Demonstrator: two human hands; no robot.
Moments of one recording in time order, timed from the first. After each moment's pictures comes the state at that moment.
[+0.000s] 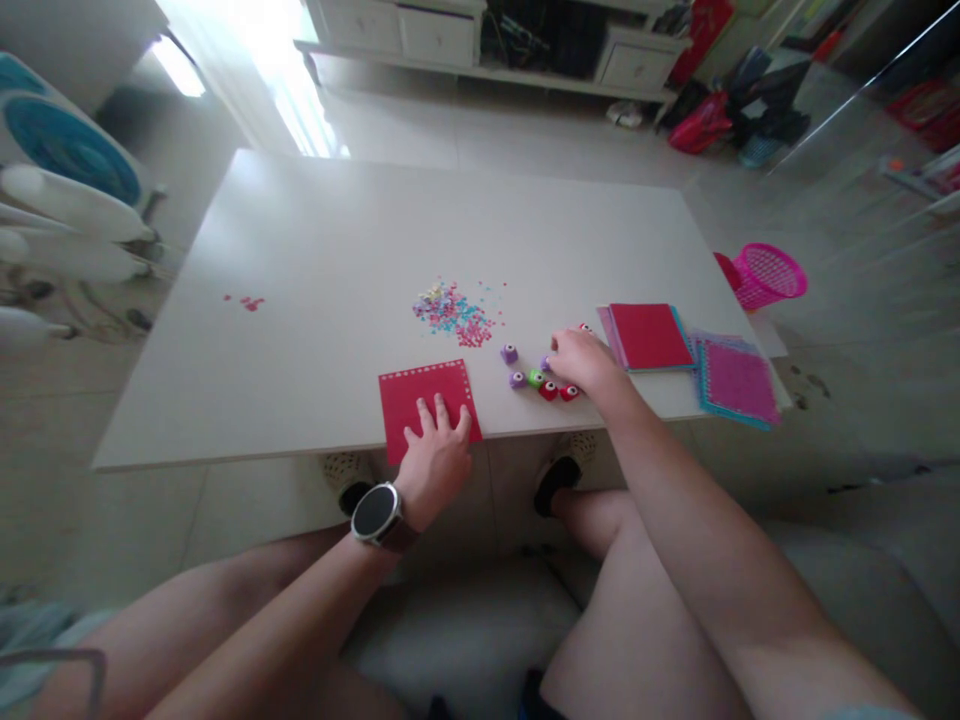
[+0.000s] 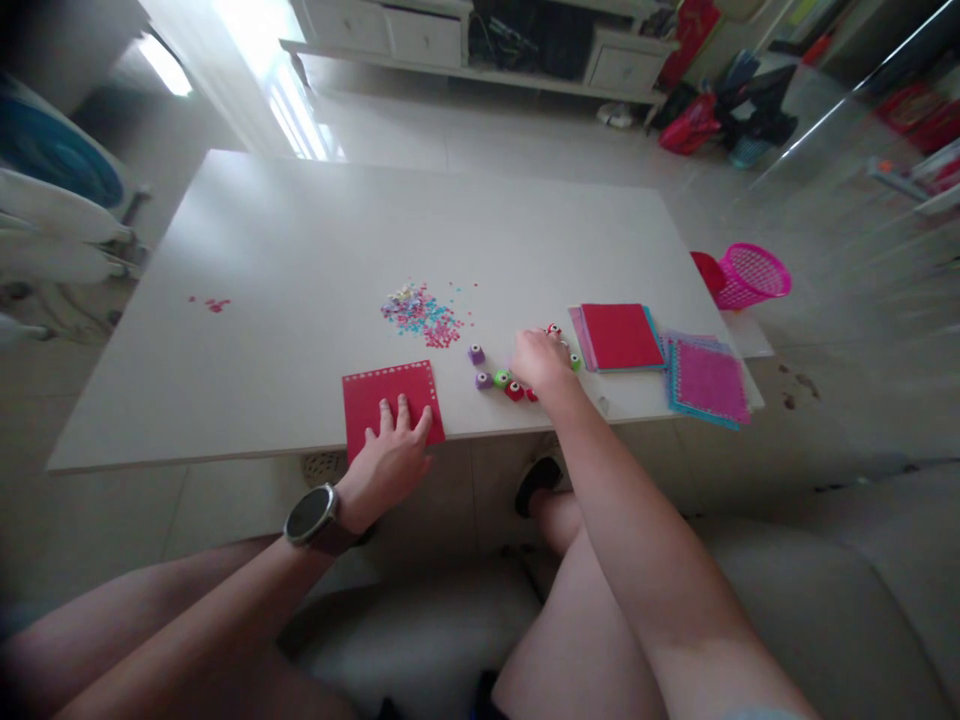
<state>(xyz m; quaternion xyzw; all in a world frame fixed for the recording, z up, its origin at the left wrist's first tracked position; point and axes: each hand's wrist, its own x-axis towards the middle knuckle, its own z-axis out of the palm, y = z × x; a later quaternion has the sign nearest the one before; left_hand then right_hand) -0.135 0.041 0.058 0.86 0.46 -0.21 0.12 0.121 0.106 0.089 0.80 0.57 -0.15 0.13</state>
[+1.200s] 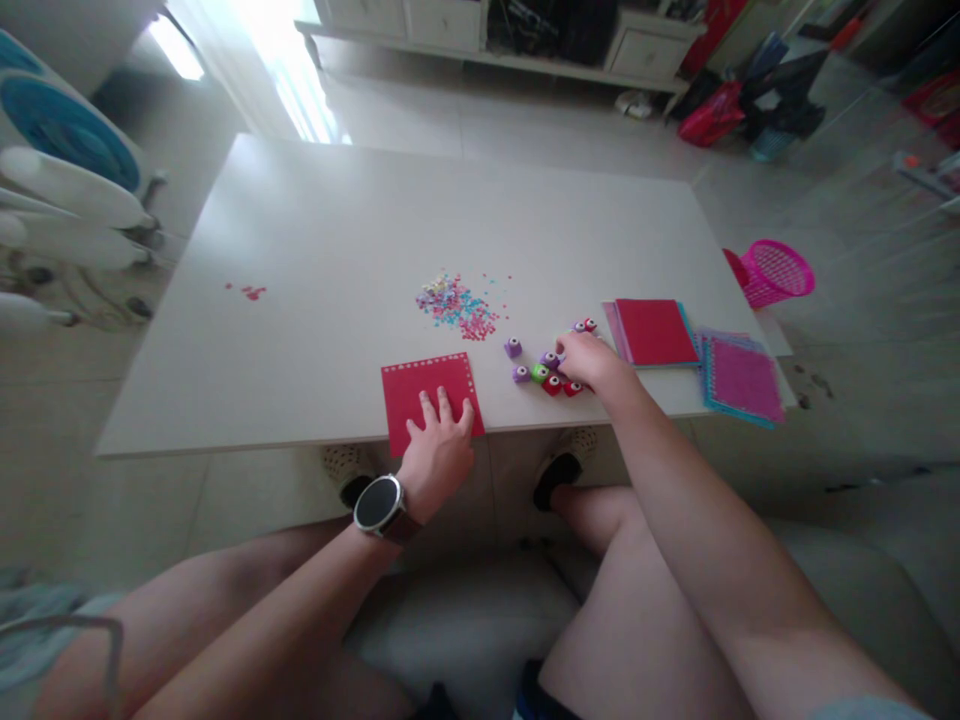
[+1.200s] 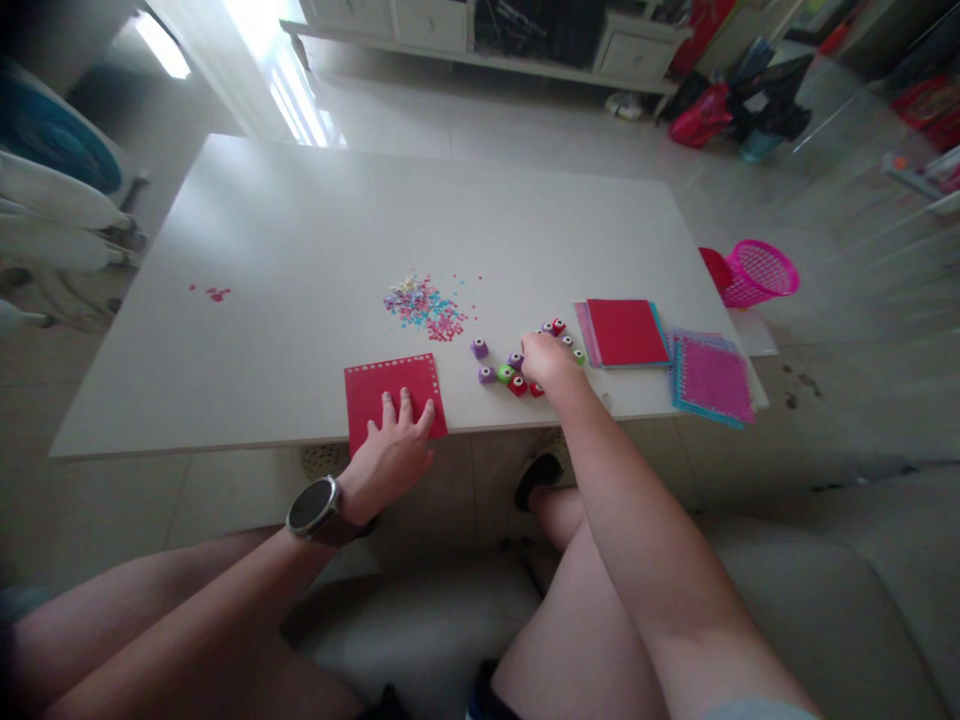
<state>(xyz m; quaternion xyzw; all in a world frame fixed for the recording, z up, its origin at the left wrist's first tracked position) -0.134 0.042 0.064 0.85 0.45 -0.22 0.13 0.136 0.108 0.069 0.77 0.58 -0.20 0.18</state>
